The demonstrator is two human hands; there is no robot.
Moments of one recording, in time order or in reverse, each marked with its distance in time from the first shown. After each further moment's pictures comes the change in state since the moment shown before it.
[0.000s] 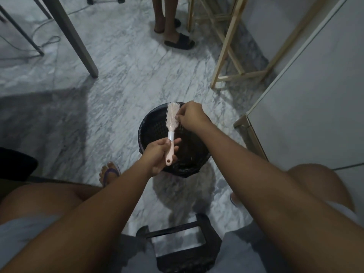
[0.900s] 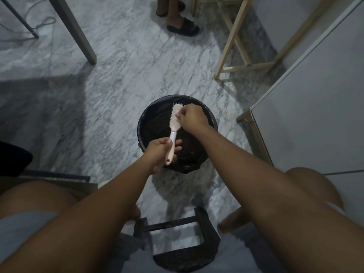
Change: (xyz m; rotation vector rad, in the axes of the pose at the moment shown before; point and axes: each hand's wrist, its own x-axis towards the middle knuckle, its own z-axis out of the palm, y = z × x) left_hand 0.016 -0.008 -0.006 0.163 0.086 -0.013; right_hand 0.018 0.026 0.036 -0.087 -0.011 0.071
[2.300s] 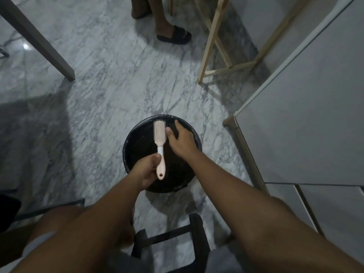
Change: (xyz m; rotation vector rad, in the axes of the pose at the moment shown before) left_hand 0.028 0.054 0.033 0.004 0.117 -0.264; right_hand 0.003 0.007 -0.046 0.331 -0.076 0.125
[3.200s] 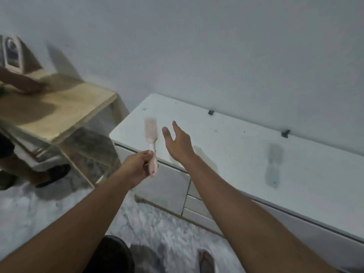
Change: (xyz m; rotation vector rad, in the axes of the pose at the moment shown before) left_hand -0.402 0.120 0.434 0.660 -0.647 0.225; right_hand -0.295 -0.112 -0.504 0.223 0.916 0.158
